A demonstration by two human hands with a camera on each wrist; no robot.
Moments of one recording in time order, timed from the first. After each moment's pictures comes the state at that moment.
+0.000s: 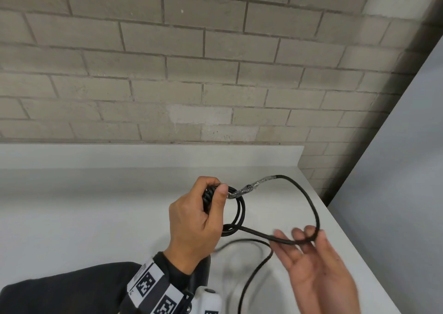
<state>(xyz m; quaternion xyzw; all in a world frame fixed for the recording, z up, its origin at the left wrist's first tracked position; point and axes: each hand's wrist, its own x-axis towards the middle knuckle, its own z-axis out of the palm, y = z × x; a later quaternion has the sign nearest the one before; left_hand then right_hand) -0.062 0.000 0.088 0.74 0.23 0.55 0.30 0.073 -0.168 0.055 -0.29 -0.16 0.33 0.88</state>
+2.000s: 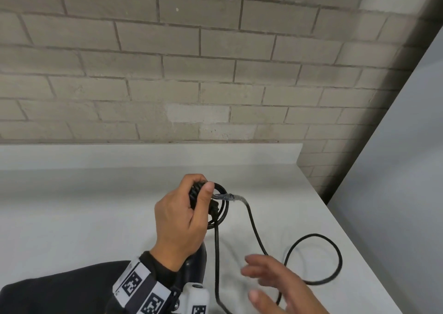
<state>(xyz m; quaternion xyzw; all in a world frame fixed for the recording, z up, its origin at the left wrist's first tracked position) -0.072 0.009 0.086 0.76 0.26 0.54 0.24 0.024 -0.186 0.058 -0.67 -0.45 0.35 0.48</state>
